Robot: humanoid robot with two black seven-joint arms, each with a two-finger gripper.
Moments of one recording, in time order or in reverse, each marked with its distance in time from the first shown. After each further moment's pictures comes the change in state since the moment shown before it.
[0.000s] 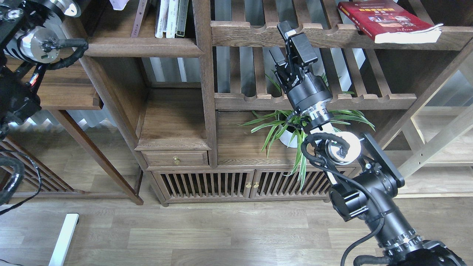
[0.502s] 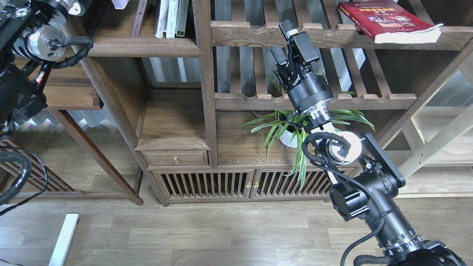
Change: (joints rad) left arm -0.017 -0.026 0.002 0.054 0.000 0.012 -0.011; right arm -0.001 0.000 0.007 0.004 0.004 0.000 0.000
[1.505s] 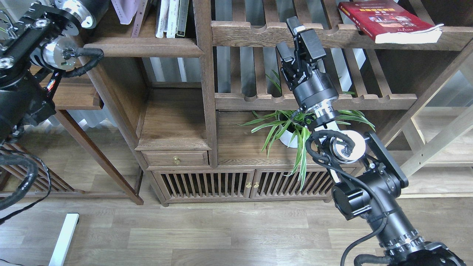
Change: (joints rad) left arm -0.002 -0.038 0.082 0.055 0.000 0.023 0.005; right arm -0.006 0.000 0.034 0.006 0.010 0.000 -0.003
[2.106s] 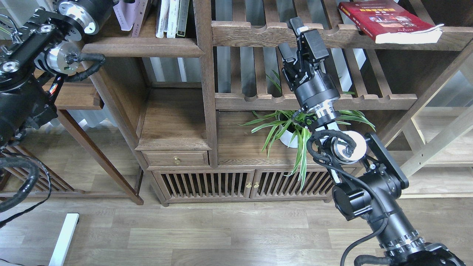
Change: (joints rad) left arm 0.006 0.001 0.024 0.013 0.000 0.000 -0.001; right arm -0.008 0.000 0.001 0.000 0.026 0.000 0.001
